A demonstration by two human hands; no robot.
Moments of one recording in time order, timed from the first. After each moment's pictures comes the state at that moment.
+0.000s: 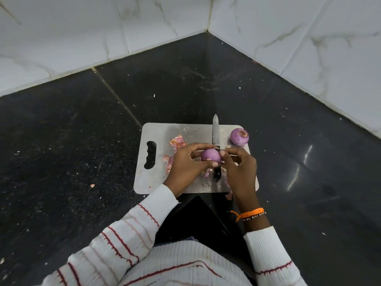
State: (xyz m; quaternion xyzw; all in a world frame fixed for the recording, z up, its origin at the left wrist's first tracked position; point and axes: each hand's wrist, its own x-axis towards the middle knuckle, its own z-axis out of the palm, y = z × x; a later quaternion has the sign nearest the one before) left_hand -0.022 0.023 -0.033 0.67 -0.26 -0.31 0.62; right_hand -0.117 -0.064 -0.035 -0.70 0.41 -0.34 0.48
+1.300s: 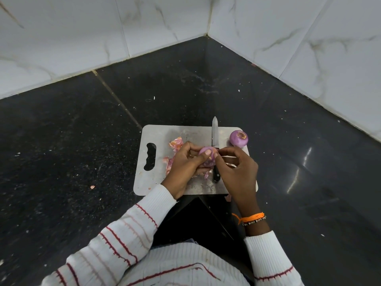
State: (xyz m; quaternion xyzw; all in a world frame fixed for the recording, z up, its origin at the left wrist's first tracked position) left_hand -0.022 0.022 -0.031 0.58 -0.14 -0.41 0.69; right_hand -0.121 -0.054 -0.019 -0.74 0.35 -0.37 0.44
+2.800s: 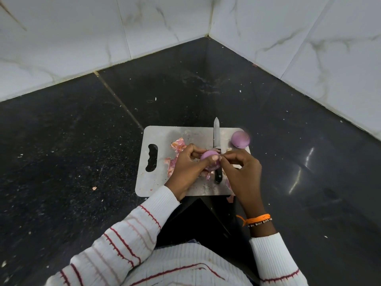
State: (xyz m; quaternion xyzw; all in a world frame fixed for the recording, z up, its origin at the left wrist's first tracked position) left_hand -0.025 0.022 -0.028 0.63 -0.16 -0.38 0.66; right_hand -0.125 -0.064 -0.026 -0.75 0.35 -0.35 0.43
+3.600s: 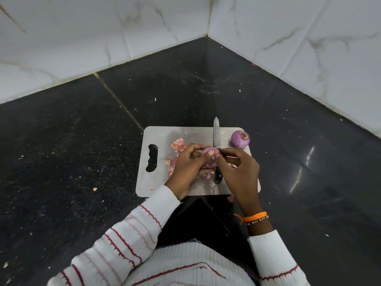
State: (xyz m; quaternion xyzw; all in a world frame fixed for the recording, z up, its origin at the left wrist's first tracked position) left_hand -0.024 0.022 -0.027 0.58 -0.14 -0.42 0.68; right_hand -0.119 -0.055 -0.018 -0.75 0.37 -0.35 0.43
